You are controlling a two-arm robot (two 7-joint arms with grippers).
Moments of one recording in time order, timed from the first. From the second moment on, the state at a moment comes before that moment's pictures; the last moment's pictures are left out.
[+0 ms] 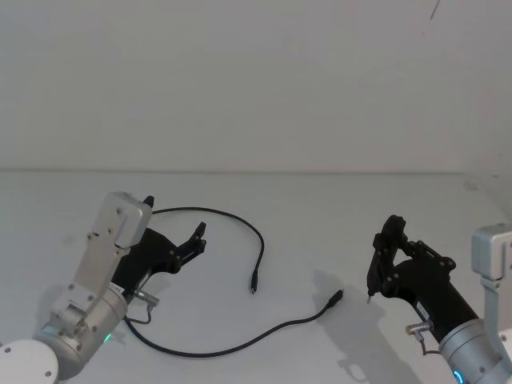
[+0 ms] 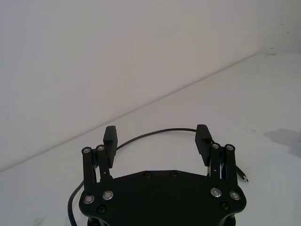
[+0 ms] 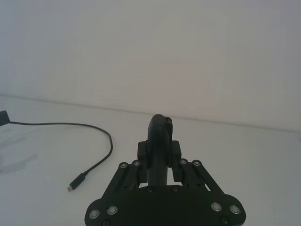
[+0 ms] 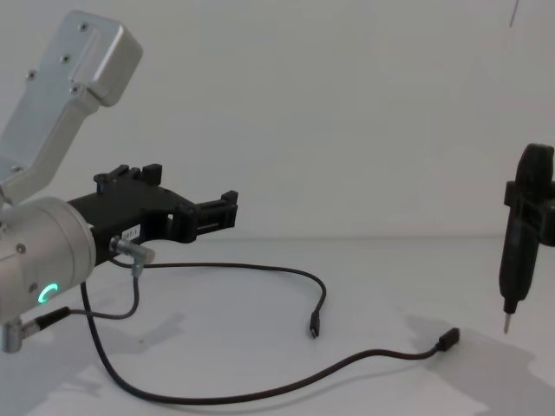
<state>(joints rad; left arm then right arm) -0.24 0.38 0.45 -1.63 -0.20 0.01 -0.01 -0.01 0.34 -0.23 -1.77 0.29 0.03 0.07</state>
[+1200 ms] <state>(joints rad) -0.24 0.38 0.45 -1.63 -0.20 0.01 -0.01 -0.01 0.34 -0.23 -1.77 0.29 0.03 0.07</state>
